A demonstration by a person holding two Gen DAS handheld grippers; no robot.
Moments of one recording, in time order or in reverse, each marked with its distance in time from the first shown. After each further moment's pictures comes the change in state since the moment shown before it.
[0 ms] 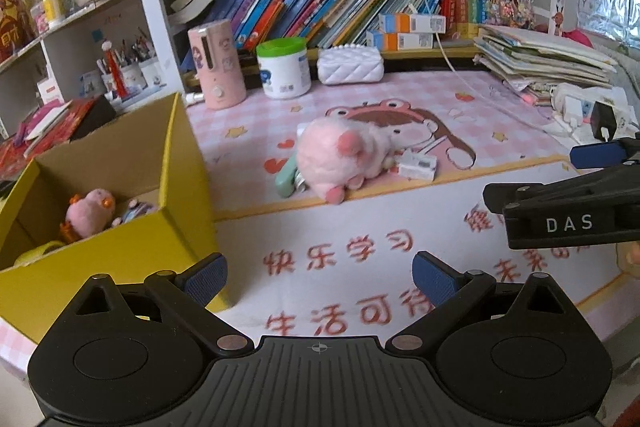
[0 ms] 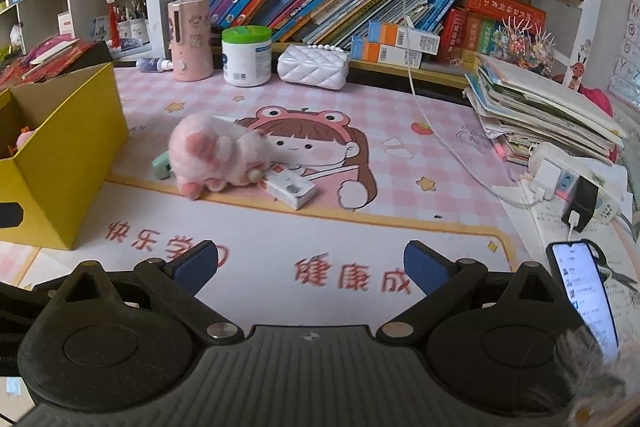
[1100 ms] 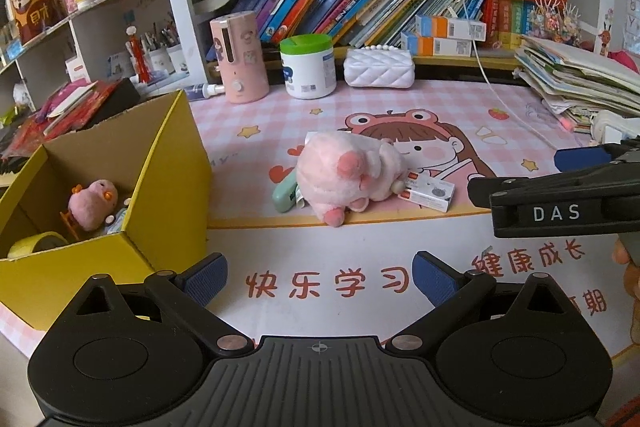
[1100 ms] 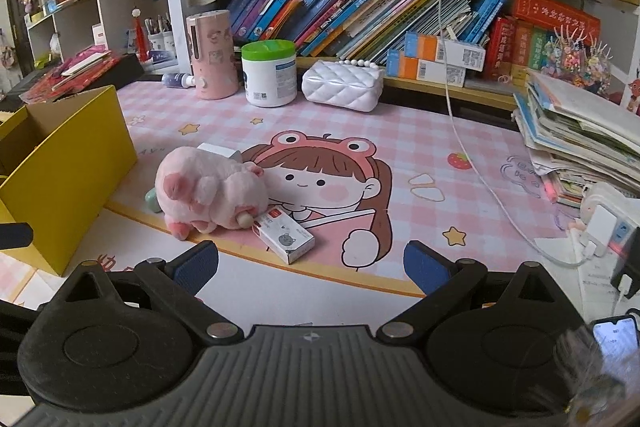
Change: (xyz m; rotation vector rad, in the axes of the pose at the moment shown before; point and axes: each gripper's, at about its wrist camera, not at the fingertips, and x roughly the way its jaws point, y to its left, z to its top) left arm 0.027 -0.026 0.024 -0.103 0.035 0.114; right arm 0.056 -0.043 0.033 -0.042 -0.026 0.182
